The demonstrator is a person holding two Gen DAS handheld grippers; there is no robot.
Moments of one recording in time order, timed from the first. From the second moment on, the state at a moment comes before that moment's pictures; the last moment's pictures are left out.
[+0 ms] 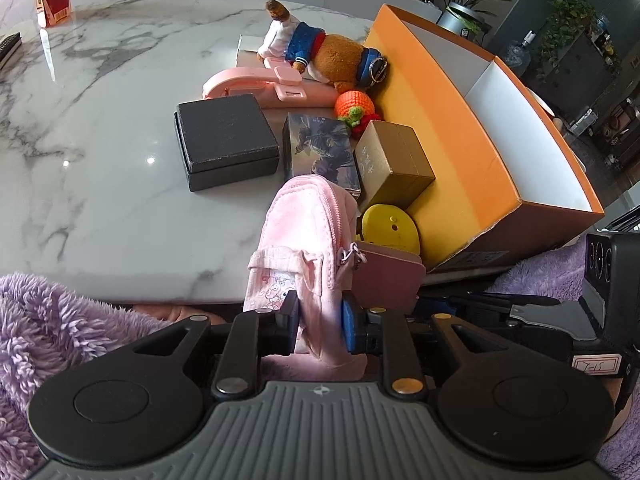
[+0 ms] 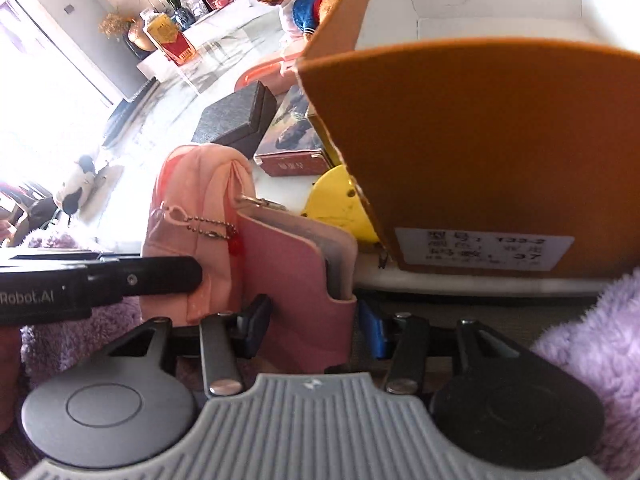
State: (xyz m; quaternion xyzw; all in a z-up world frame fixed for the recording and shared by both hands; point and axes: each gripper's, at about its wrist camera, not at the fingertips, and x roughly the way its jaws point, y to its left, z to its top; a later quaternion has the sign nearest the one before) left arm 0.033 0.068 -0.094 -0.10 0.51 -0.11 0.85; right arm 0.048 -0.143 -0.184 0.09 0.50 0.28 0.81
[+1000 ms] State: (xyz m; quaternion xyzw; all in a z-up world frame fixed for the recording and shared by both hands) left arm 0.031 0.014 0.046 -0.12 0.38 -0.21 0.90; right arm -0.004 -0.241 0.002 0.17 0.26 0.26 0.91
